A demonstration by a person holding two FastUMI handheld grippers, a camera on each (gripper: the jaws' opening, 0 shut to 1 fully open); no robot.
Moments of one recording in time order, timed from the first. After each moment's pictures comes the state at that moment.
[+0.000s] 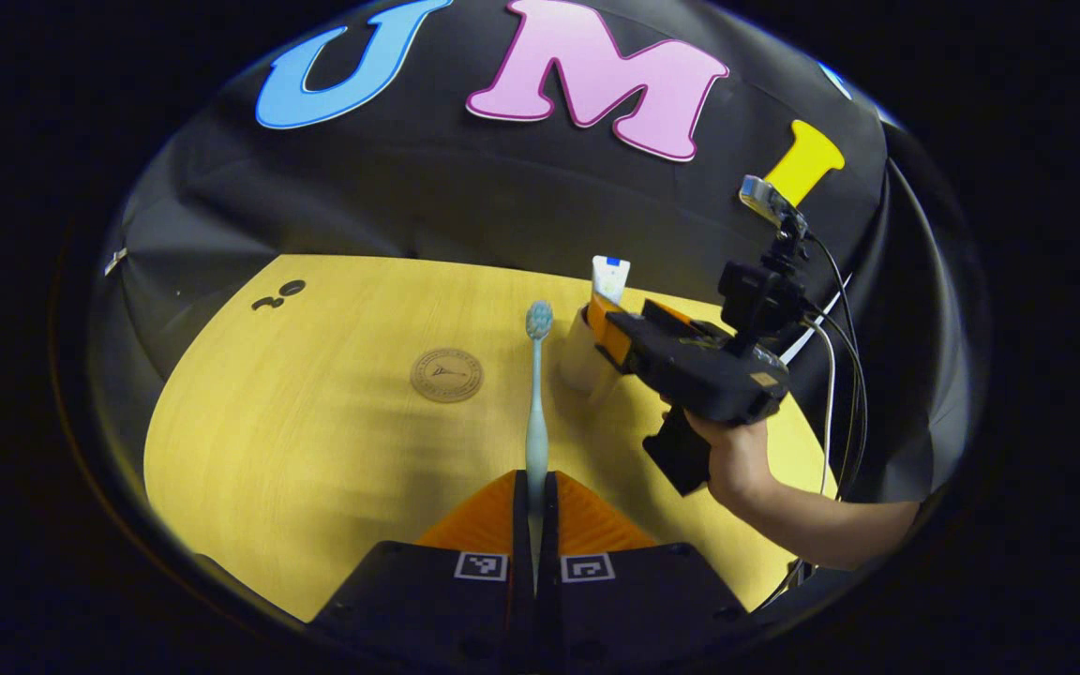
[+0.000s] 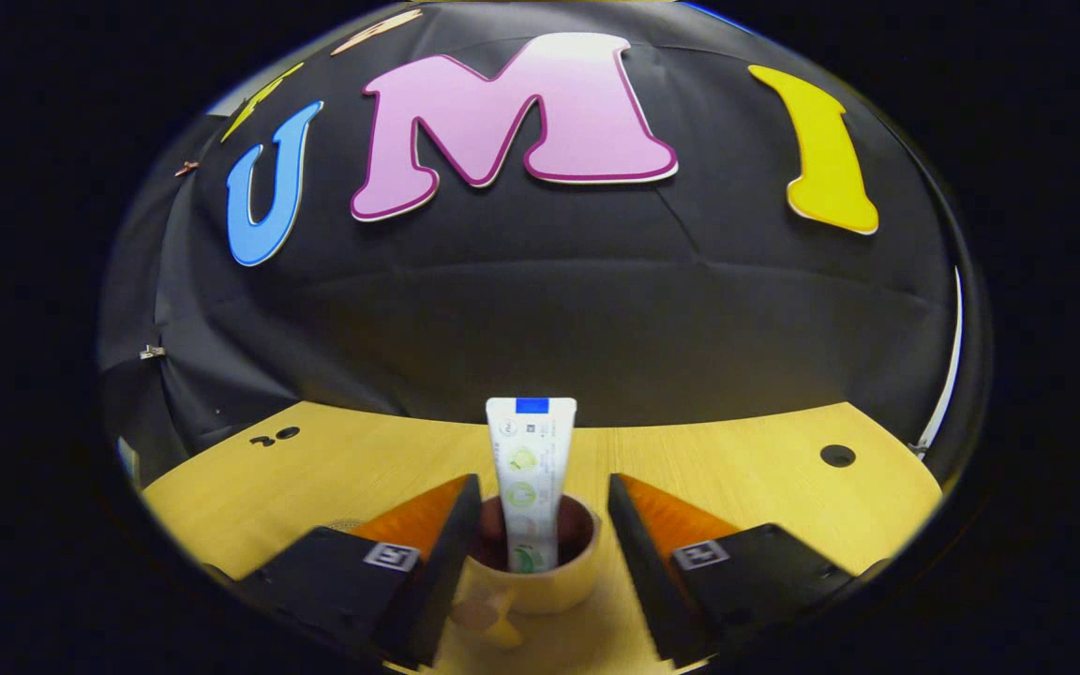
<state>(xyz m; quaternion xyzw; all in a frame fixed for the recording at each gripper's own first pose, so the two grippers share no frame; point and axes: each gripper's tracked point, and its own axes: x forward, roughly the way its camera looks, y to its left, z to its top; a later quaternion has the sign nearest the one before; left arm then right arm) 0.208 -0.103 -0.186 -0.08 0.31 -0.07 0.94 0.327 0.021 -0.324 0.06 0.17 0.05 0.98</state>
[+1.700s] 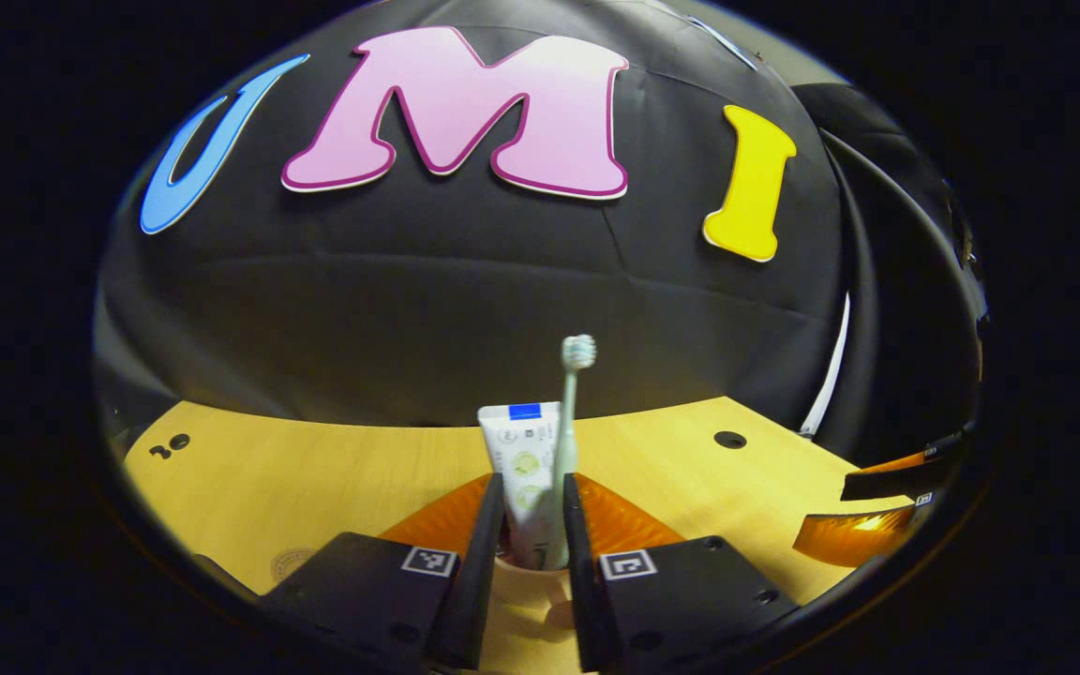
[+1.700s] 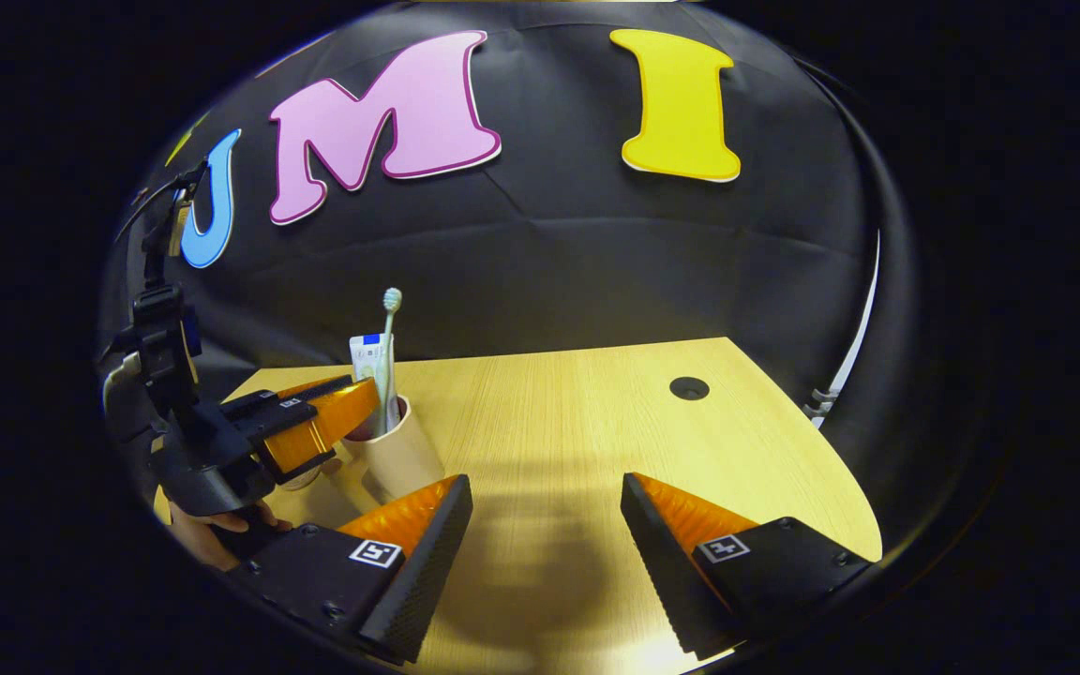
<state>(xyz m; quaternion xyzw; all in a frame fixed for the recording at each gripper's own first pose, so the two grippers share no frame) 0.438 -0.194 -0.183 0.00 0.08 -0.11 0.99 0.226 -0.111 -0.324 0.07 0.29 -0.02 0.95</state>
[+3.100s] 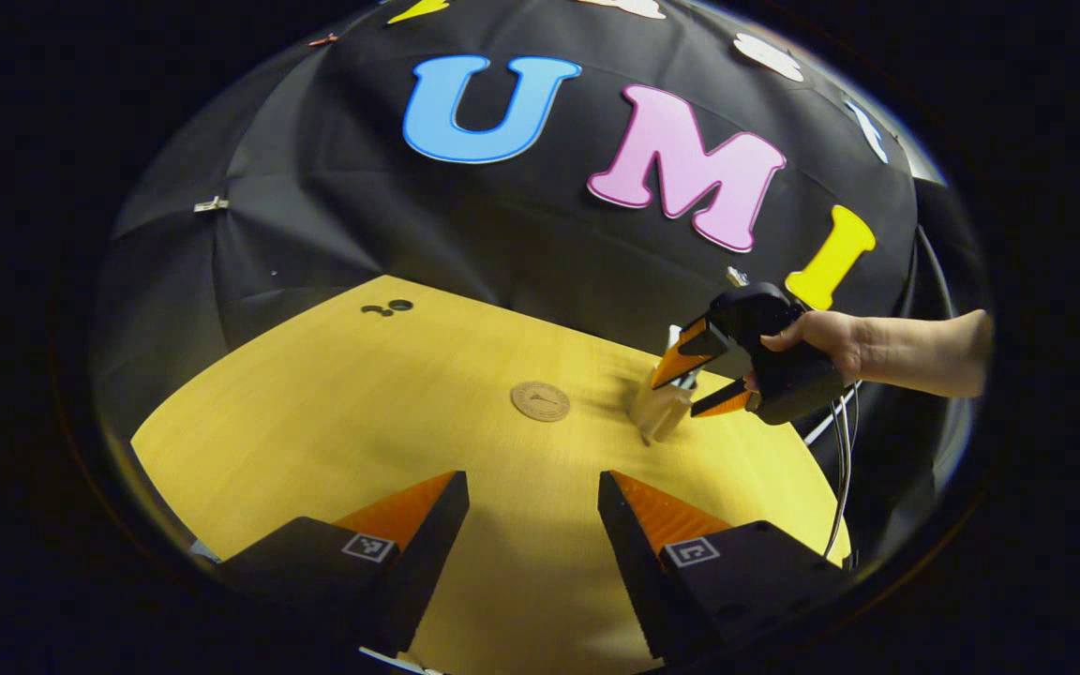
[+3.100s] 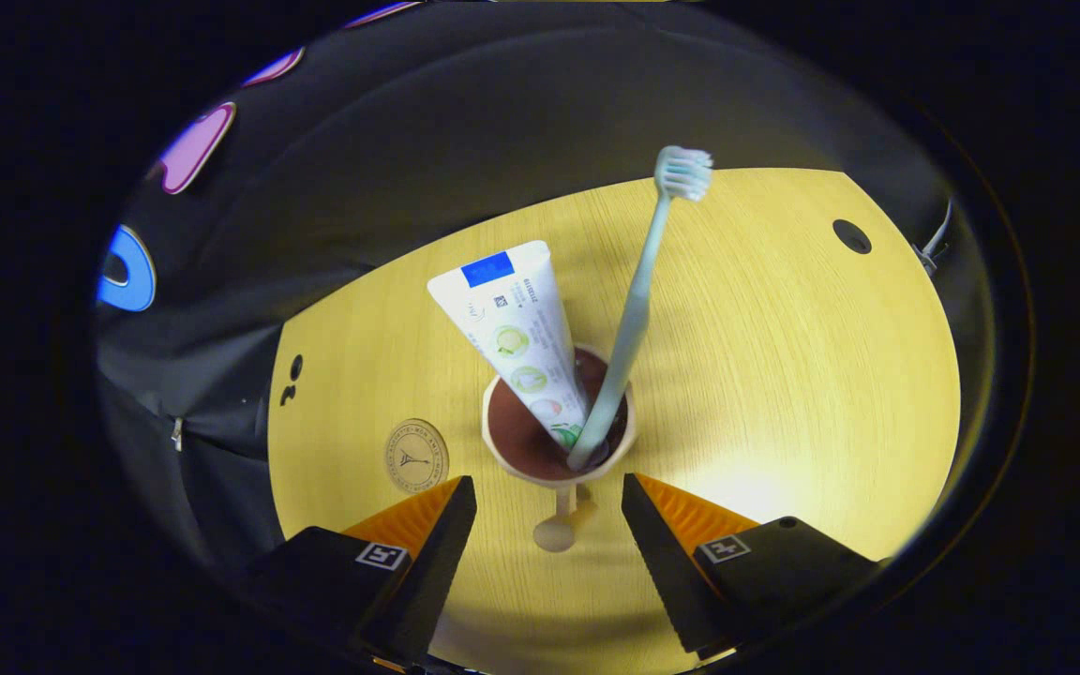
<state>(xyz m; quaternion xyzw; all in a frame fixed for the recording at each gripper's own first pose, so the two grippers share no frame) 0.116 0.001 -0.188 -0.15 0.18 0.05 0.97 0.284 0.061 -0.379 0.18 0.60 0.01 0.78</state>
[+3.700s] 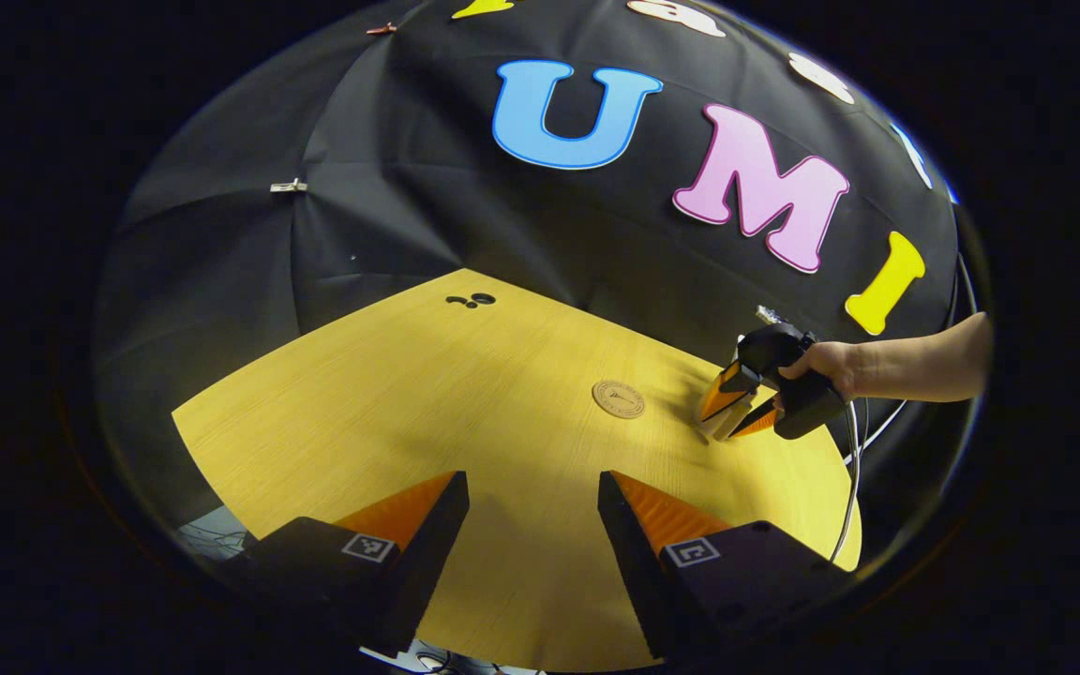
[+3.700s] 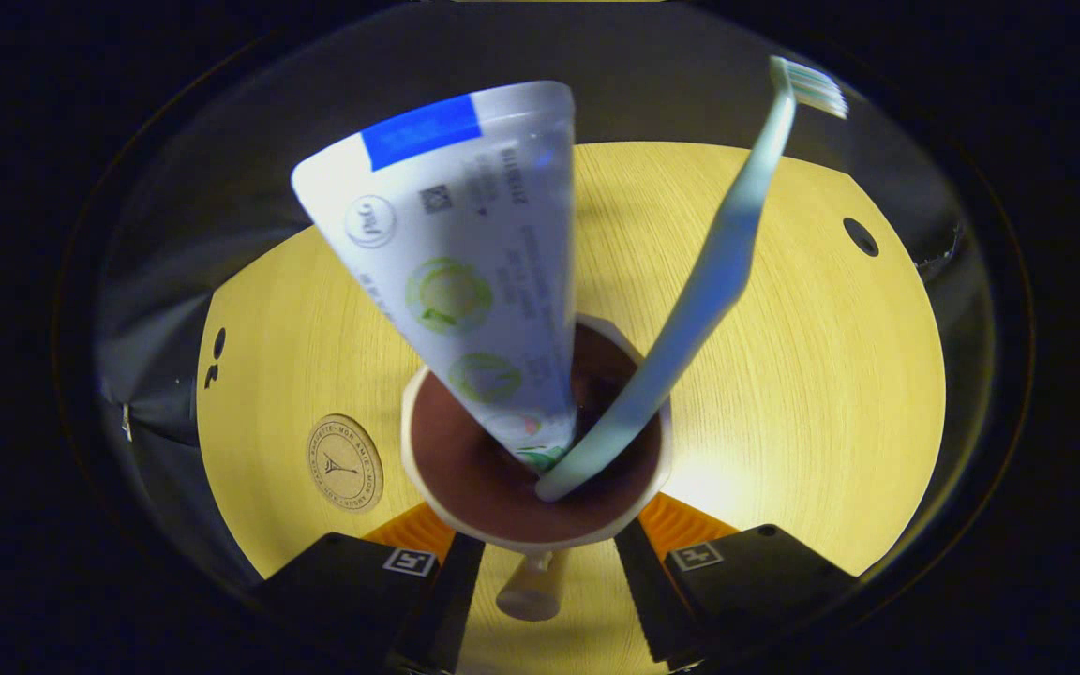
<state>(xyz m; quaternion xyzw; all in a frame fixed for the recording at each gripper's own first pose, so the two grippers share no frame) 0.074 0.052 -0.205 -0.18 0.20 0.14 0.95 0.285 0.060 -0.431 0.13 0.64 -0.03 0.76</state>
